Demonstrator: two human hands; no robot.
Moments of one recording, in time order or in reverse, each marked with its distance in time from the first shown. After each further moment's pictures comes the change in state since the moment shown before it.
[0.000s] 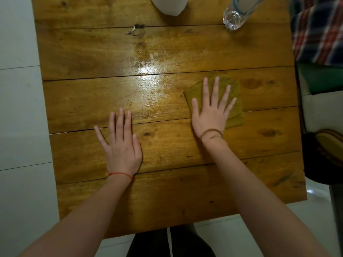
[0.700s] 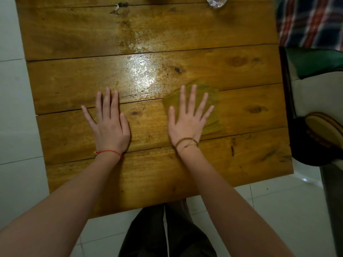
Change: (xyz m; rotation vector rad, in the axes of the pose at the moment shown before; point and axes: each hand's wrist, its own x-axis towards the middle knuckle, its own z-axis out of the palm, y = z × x) left_hand 0.000 -0.002 0.005 -0.056 0.073 0.013; right_hand -0.083 -0.013 0.020 -0.008 -0.020 0.021
